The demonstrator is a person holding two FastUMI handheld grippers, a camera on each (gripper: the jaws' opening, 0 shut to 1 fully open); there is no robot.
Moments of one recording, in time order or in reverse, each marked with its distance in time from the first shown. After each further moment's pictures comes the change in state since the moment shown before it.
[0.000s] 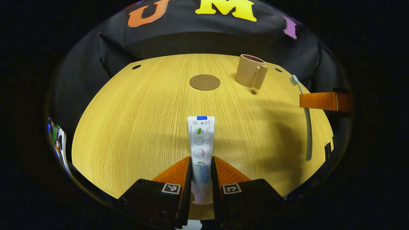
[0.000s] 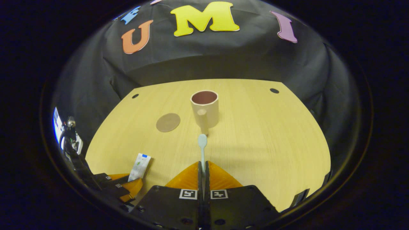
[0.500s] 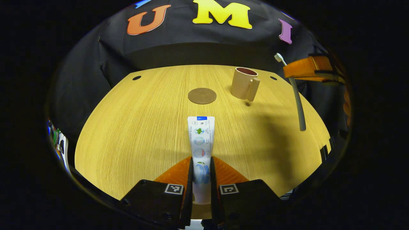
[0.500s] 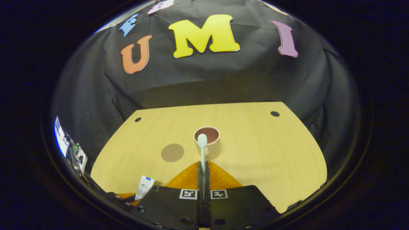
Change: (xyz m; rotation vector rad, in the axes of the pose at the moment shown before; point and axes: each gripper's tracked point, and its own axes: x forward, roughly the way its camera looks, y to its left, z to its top) left arm -0.018 -0.006 0.023 0.013 -0.078 -0.012; right arm -0.009 0.012 0.100 0.022 -0.177 0.026
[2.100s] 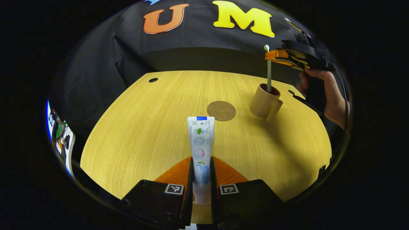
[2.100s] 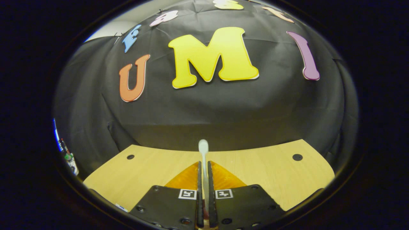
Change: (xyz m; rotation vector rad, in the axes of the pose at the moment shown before) left arm 0.009 0.032 0.041 -0.097 -0.010 0.110; right arm 0.142 0.017 0.136 -0.030 -0.302 0.062
